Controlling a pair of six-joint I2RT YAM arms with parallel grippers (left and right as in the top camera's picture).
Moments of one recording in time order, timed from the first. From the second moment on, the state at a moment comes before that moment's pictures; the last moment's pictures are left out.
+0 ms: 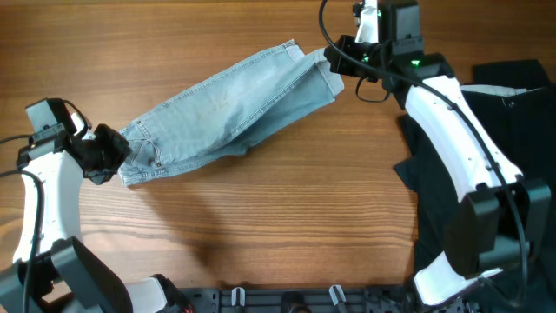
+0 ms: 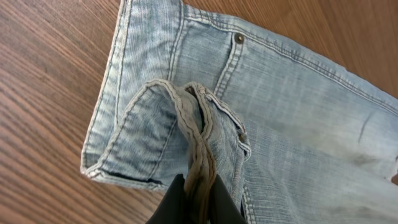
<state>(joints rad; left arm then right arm) 0.45 1.51 1.02 -0.76 0.29 -0.49 0.21 1.78 1.49 -0.46 -0.40 0.40</state>
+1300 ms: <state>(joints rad) 0.44 1.23 1.02 -1.34 0.22 -0.51 0.22 1.57 1.49 -0.82 -0.26 0.49</state>
